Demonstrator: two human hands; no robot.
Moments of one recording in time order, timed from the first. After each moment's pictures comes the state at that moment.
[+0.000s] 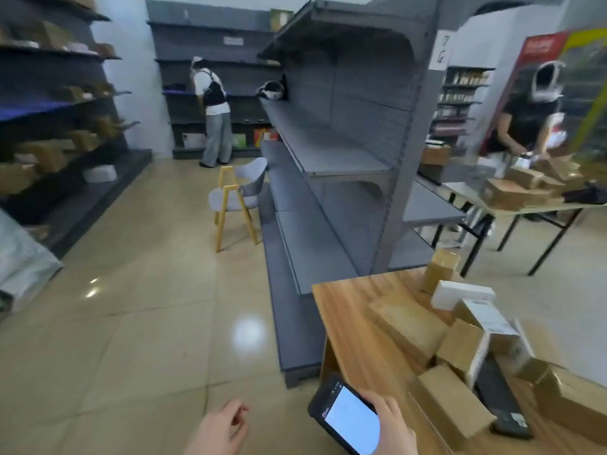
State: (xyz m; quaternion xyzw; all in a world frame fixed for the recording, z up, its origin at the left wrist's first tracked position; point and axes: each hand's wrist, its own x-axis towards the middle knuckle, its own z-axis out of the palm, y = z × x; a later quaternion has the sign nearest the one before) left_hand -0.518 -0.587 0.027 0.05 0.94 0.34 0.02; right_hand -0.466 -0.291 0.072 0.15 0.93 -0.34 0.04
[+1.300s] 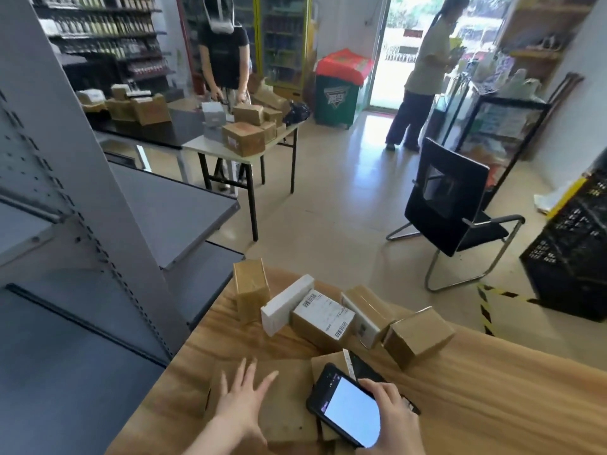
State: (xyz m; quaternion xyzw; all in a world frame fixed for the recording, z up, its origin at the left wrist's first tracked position) left_hand -0.849 -0.114 -0.013 0.58 0.74 -0.20 0.28; right_hand -0.577 -0.064 0.047 0.54 0.80 -0.27 -0.07
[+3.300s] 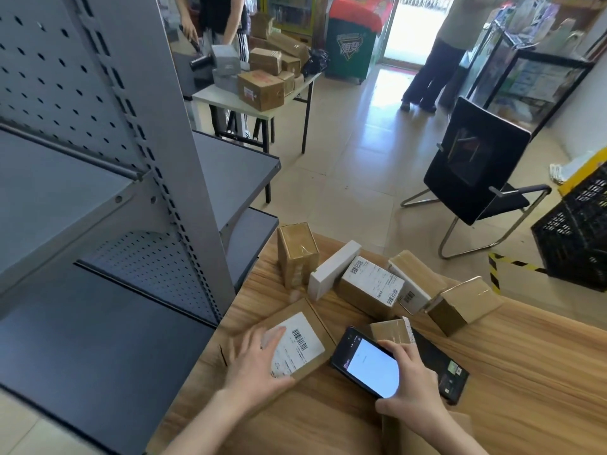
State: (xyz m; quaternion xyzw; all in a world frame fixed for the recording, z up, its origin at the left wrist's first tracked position) left_hand -0.933 -0.173 -0.026 0.56 0.80 0.02 0.23; right_hand -0.666 -0.093 0.052 0.59 0.74 -0.32 -0.01
